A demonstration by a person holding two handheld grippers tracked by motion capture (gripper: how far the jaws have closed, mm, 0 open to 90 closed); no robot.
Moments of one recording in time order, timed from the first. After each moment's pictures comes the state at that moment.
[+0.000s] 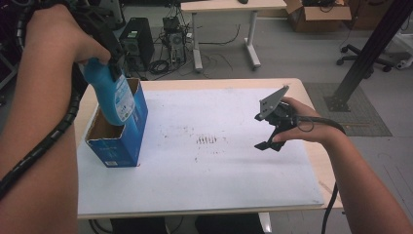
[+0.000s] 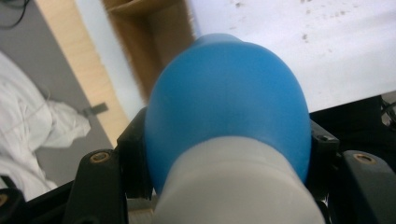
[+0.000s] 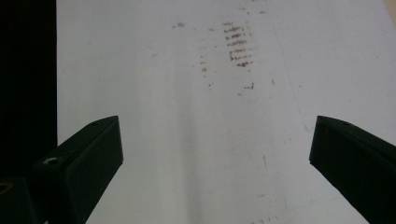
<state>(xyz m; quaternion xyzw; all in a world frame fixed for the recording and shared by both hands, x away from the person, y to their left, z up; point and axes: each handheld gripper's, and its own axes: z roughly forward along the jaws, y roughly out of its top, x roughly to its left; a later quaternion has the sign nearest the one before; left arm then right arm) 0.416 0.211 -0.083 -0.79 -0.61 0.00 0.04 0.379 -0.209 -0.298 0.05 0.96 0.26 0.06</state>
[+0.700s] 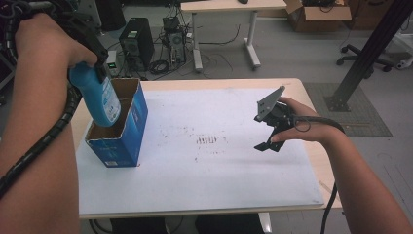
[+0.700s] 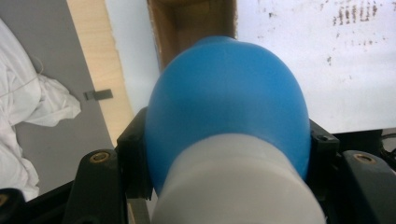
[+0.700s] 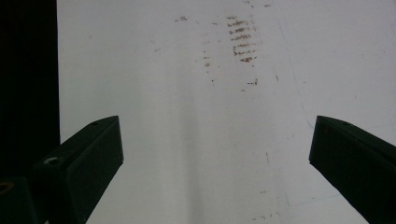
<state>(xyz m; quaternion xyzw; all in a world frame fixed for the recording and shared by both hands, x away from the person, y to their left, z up) 0.424 0.248 -0.102 -0.74 -0.67 0.00 0.04 0.378 -0.204 -0.297 0.05 0.96 0.25 0.06</state>
